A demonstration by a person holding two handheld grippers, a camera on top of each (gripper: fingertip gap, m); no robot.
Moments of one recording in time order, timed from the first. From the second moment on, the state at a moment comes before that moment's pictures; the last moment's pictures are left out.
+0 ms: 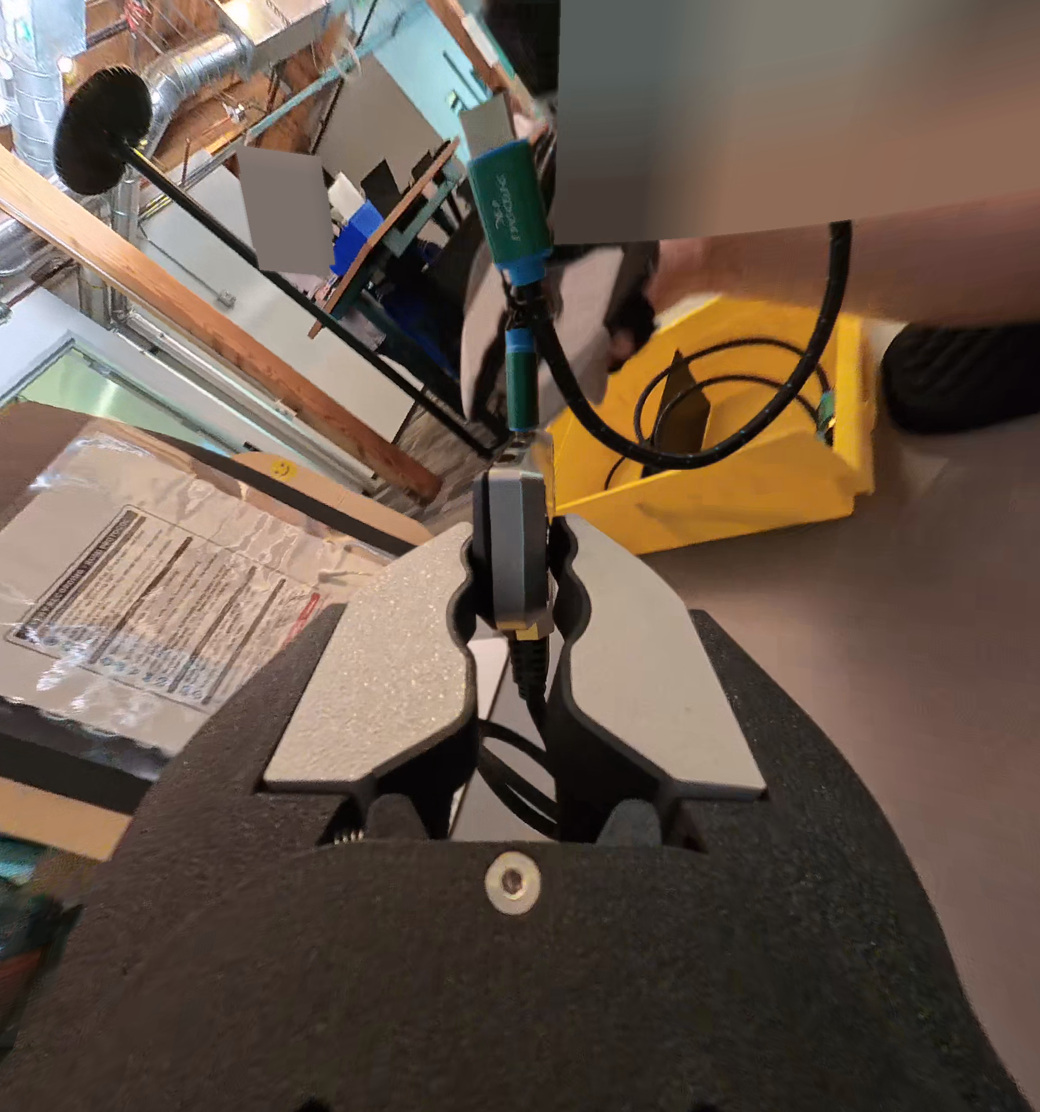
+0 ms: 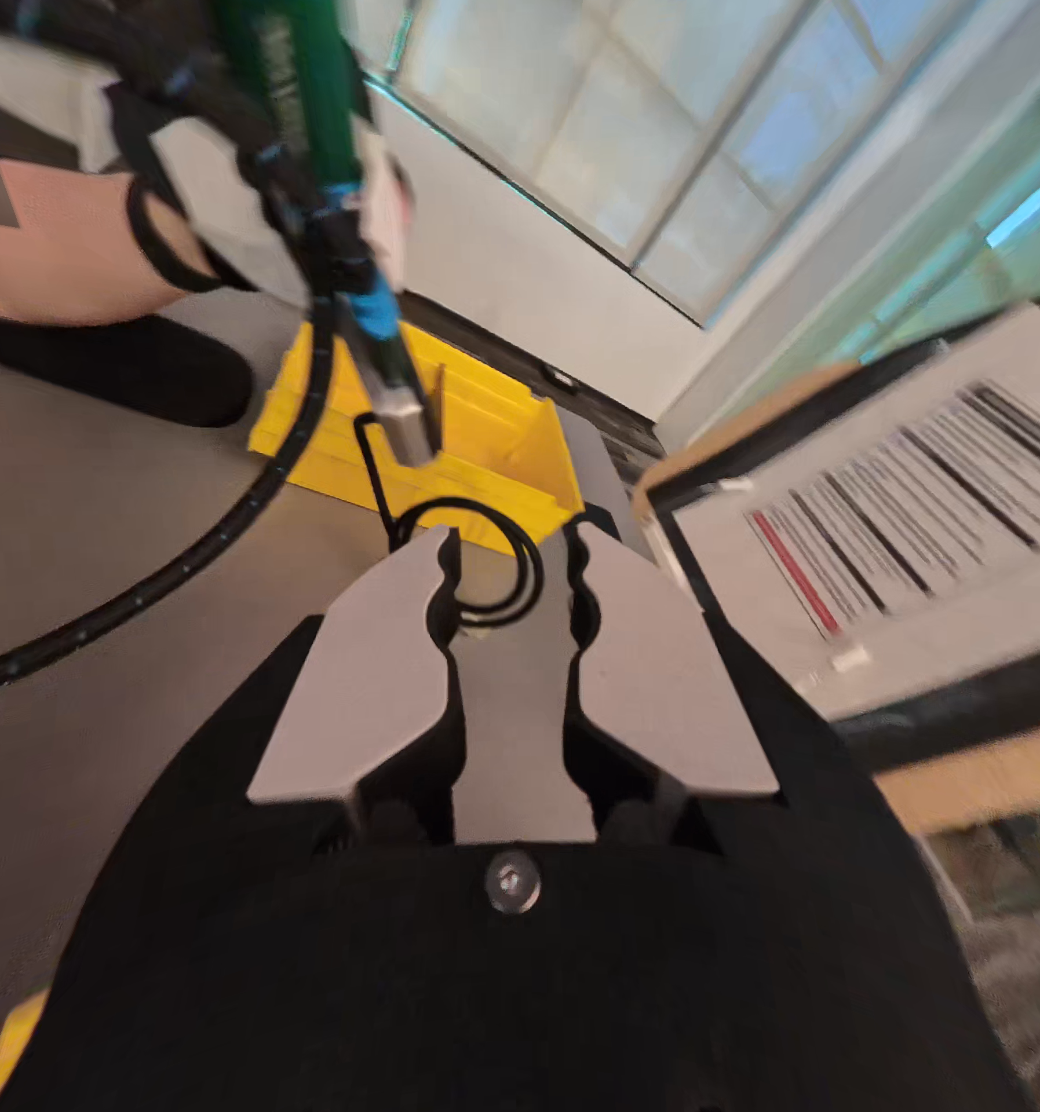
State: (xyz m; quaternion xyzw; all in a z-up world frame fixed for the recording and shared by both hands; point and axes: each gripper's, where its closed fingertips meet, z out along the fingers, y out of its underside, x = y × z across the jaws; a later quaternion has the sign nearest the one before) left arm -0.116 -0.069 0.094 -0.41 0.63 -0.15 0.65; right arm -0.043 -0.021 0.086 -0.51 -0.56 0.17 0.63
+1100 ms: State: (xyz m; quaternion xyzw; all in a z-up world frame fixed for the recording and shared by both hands) left arm -0.107 -0.046 0.060 -0.60 0.53 -0.38 0.46; right arm -0.105 -0.042 0.064 -0.59 -0.44 0.56 0.38
